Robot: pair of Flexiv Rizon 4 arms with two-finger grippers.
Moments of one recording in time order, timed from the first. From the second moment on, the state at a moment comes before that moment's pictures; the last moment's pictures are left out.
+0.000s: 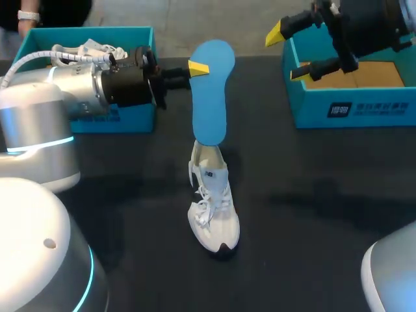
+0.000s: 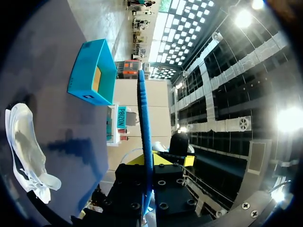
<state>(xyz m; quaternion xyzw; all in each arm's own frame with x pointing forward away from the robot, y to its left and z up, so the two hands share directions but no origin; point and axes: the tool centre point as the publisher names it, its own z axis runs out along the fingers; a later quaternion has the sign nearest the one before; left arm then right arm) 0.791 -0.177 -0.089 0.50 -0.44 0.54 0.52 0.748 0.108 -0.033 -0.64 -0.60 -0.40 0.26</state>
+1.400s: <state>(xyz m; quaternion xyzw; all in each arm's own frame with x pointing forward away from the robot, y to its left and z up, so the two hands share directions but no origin) 0.781 -0.178 -0.079 0.42 -0.52 0.57 0.48 0.744 0.118 -0.067 -0.57 -0.53 -0.50 0.37</state>
